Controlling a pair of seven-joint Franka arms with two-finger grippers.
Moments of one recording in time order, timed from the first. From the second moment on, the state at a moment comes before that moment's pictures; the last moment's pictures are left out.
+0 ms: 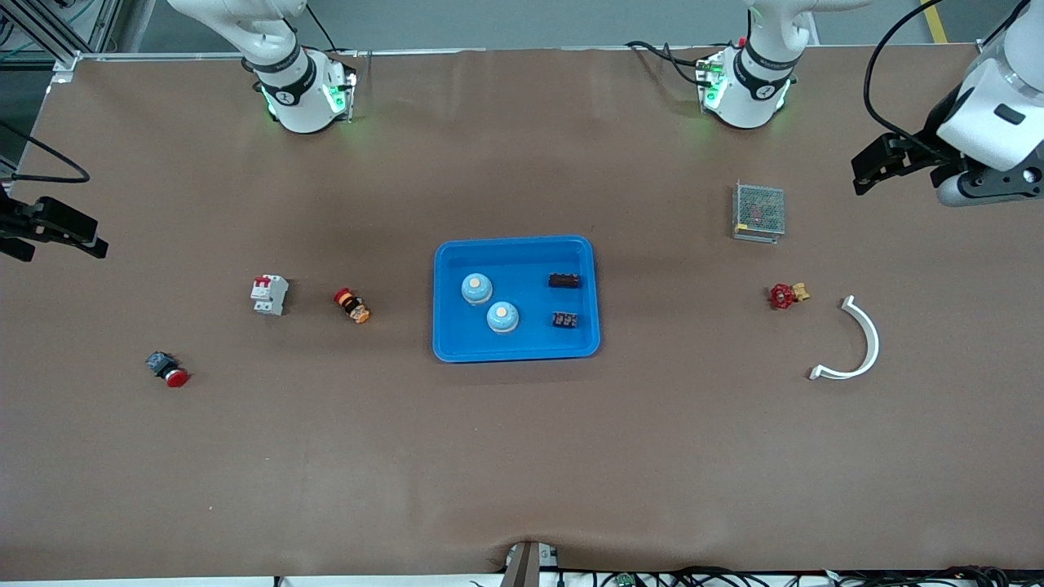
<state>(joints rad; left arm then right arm) 0.00 -0.04 -0.17 -1.56 0.04 1.45 -0.22 -0.05 0.11 -0.02 -1.42 0.04 1.56 -0.09</state>
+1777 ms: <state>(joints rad) -0.03 0.13 -0.46 -1.90 0.02 1.84 -1.17 -0.03 0.11 -0.02 -1.42 0.04 1.56 -0.09</state>
